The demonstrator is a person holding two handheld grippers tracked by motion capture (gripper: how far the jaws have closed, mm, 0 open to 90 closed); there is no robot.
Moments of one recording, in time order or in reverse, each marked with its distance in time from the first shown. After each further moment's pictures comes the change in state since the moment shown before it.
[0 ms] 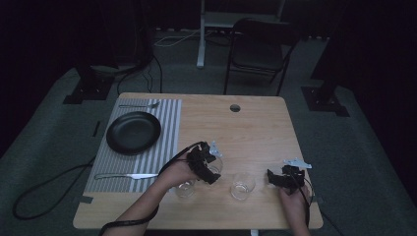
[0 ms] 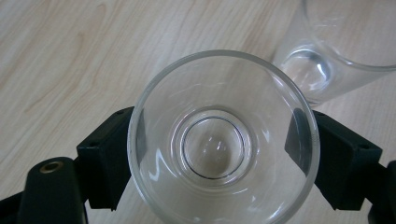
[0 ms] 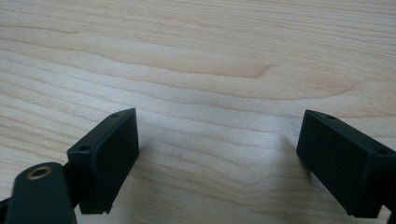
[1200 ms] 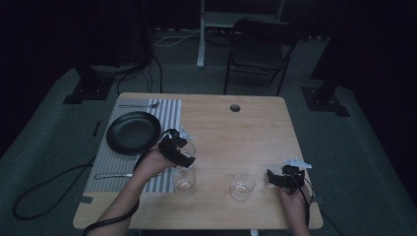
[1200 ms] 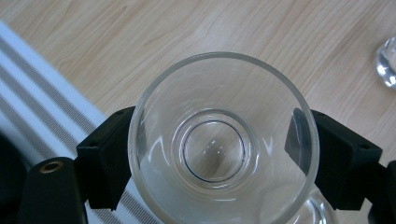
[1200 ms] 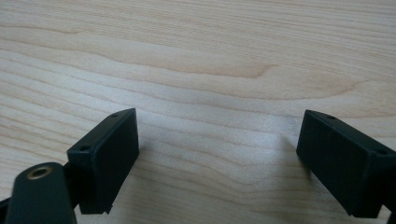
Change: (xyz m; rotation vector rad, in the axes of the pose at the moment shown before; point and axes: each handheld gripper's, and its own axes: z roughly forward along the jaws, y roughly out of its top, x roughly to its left) left arm 0.059 -0.051 -0.039 0.006 0.151 -0.209; right arm 0.000 0.000 0.000 0.000 0.000 0.001
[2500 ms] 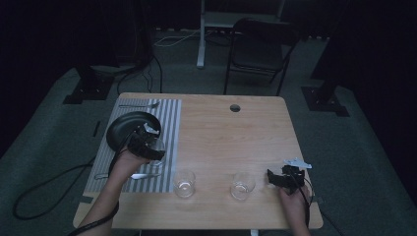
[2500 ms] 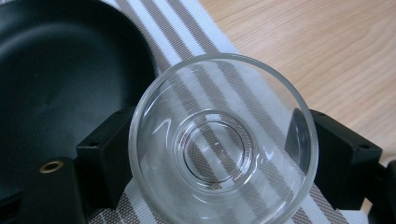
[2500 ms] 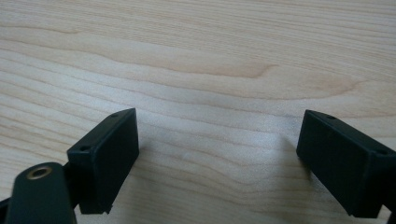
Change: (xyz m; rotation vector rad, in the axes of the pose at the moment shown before) left arm 0.067 -0.063 -0.005 0.042 0.150 -0.265; right arm 0.000 0.000 0.000 0.000 0.000 -0.002
